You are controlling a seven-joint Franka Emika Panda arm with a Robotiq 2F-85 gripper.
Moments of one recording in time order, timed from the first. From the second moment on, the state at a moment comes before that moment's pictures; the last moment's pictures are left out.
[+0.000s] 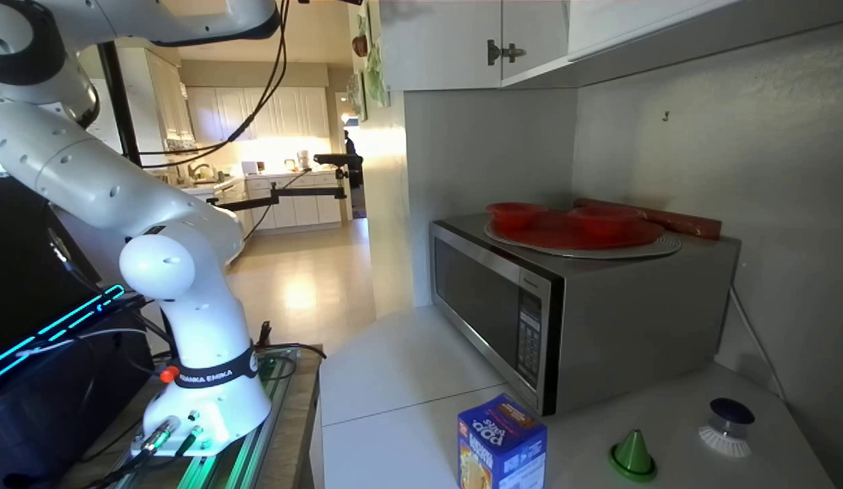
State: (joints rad) arm -0.01 -0.81 0.51 -1.87 -0.53 2.36 -0.14
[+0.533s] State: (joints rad) arm 0.06 -0.75 0.53 -1.77 -0.67 2.52 -0.36
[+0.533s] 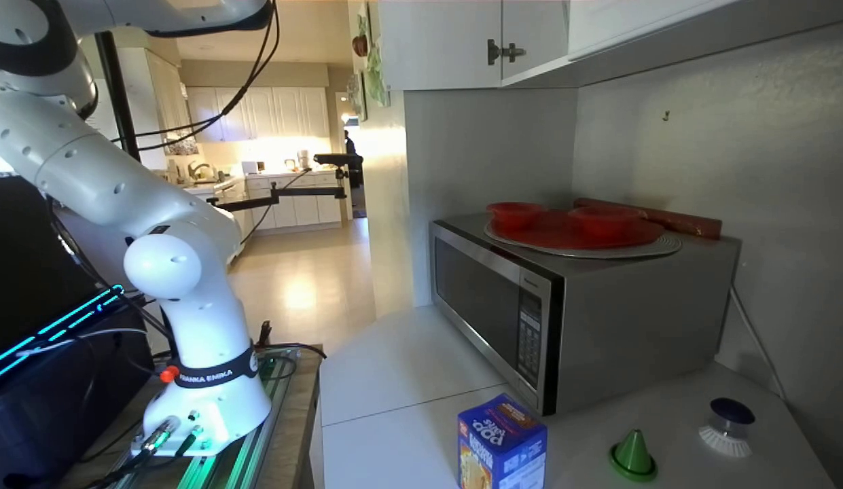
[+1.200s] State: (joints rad) arm 0.27 -0.73 0.50 -1.80 -0.70 2.63 -0.48
